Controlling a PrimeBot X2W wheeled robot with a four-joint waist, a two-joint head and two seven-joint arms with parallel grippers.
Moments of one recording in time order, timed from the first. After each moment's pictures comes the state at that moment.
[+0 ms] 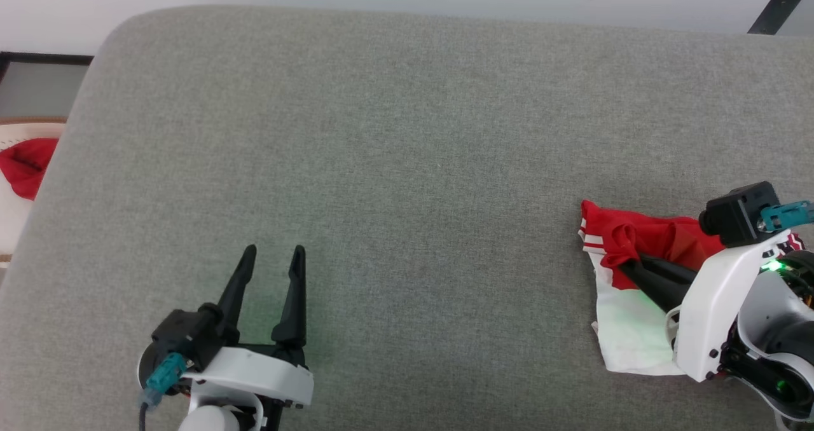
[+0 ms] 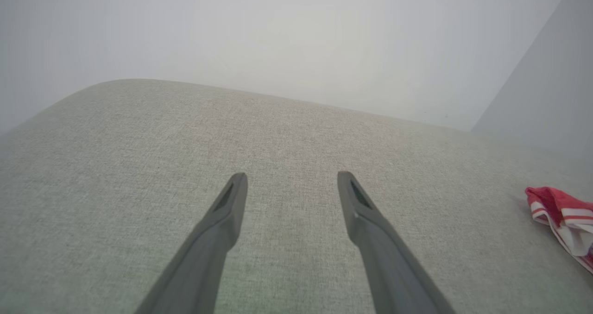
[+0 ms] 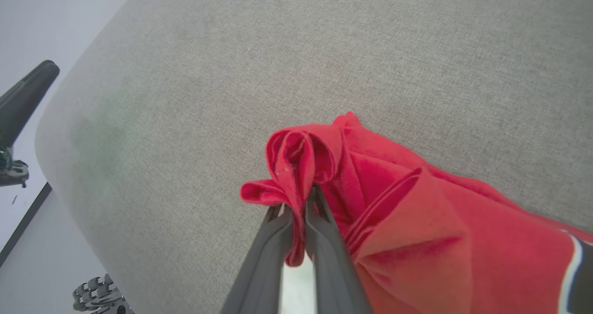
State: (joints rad) left arm -0.15 0.07 -0.06 0.20 -0.28 -0.13 -0.26; right arm -0.28 -0.42 0.22 -0.19 0.68 0.13 0.76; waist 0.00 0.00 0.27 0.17
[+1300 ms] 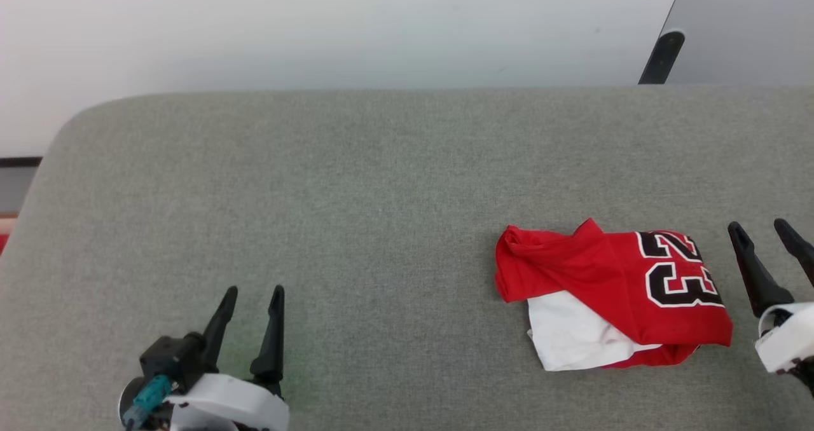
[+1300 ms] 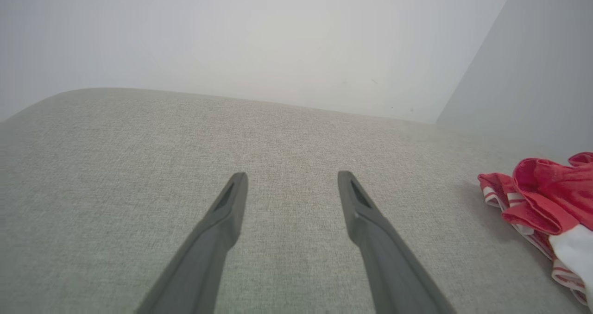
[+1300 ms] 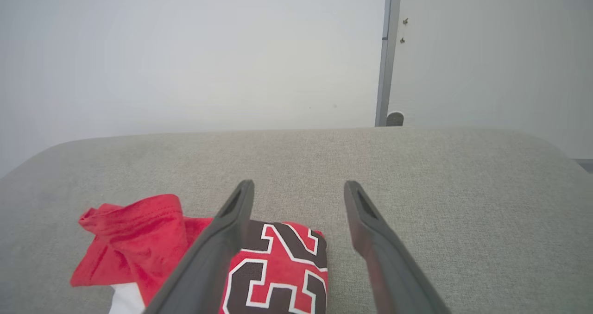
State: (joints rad) left arm -0.12 0.14 -0.06 0.30 -0.32 -0.13 -0.26; right arm -0.22 -0.50 0.13 0.20 0.67 0.13 -0.02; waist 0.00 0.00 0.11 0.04
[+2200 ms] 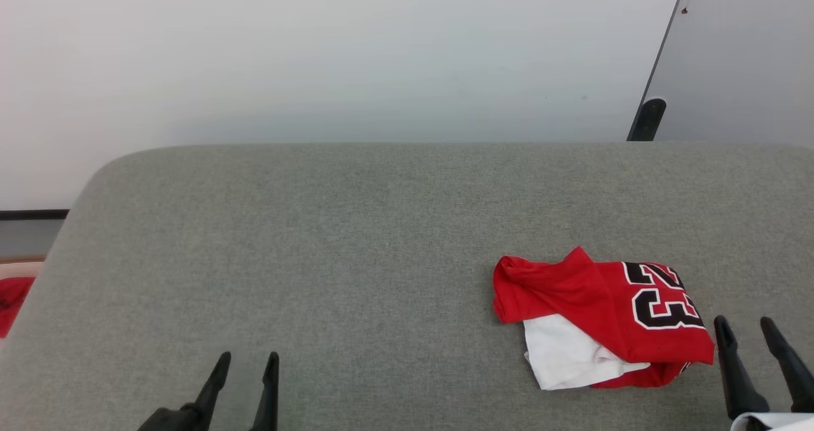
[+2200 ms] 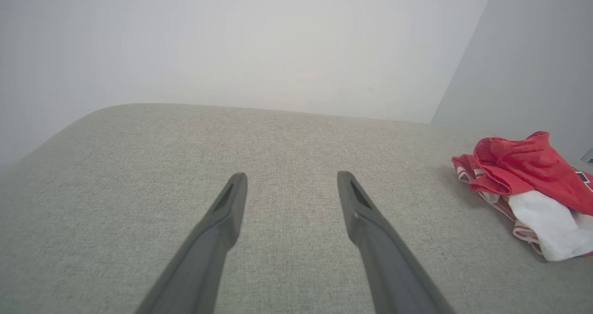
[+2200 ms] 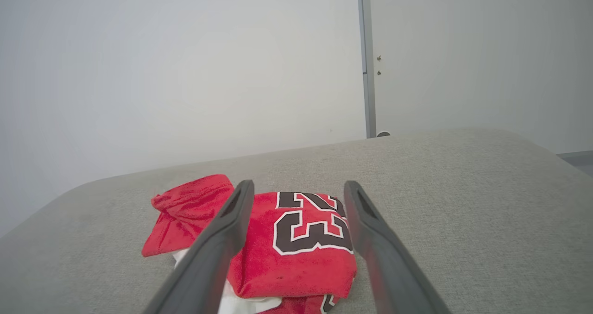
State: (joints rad) left arm 0.09 0.14 -0.04 0.17 -0.26 -0.12 -0.26; right arm 0.09 -0.31 0.00 0.07 0.53 0.13 -0.19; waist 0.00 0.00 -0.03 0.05
